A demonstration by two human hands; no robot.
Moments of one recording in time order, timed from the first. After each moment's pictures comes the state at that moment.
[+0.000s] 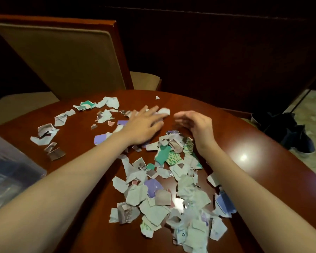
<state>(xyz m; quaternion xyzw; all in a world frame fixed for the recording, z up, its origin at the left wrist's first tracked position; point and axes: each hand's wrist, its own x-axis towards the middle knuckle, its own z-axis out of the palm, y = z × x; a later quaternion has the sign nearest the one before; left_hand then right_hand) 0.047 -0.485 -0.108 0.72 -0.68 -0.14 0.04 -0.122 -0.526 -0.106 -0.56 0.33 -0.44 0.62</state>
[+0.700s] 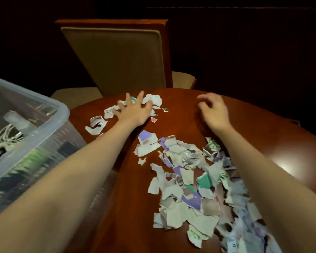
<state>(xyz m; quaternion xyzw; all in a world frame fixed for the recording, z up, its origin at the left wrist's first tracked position) 0.153 -0.455 -0.097 0.91 -0.37 -0.15 0.09 -0.042 -0.547 -0.104 -0.76 0.46 -0.31 0.35</state>
